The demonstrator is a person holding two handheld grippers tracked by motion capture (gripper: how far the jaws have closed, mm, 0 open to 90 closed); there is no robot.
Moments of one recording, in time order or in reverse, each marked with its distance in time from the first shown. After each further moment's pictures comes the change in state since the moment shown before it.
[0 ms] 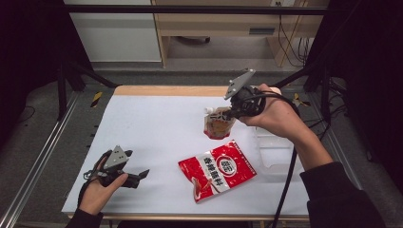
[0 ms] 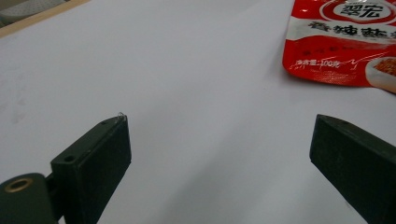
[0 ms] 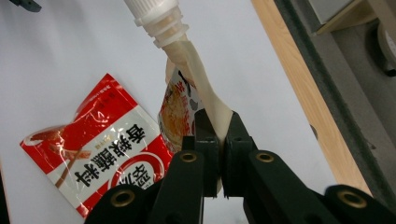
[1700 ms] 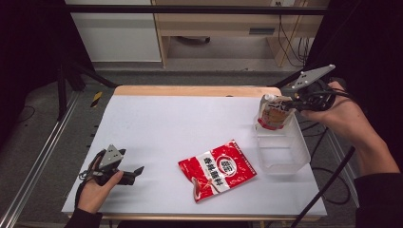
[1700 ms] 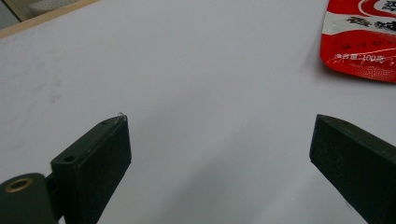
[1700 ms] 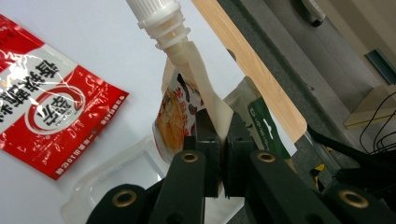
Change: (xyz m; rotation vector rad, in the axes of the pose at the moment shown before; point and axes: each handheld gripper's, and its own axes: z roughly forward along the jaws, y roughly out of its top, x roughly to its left) left arm 0.013 -0.009 -0.003 -0.008 0.060 -0.044; right arm -0.058 -0.116 -0.074 0.028 -0.211 0.168
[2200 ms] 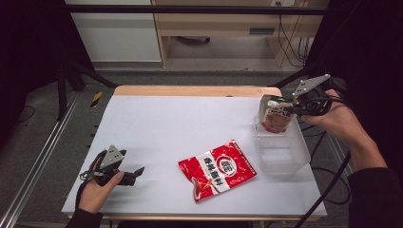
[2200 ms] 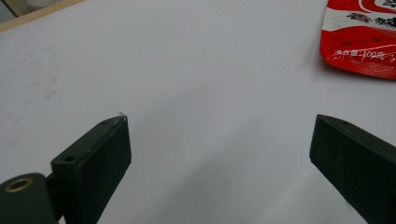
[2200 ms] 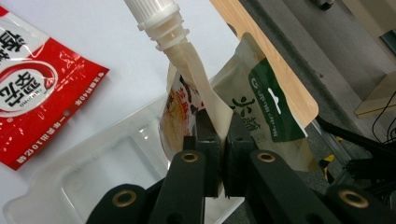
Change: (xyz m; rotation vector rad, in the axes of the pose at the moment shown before) left arm -0.001 -0.001 0.002 0.011 -0.008 0.000; right arm -0.018 -0.036 0.041 0.032 0.023 0.023
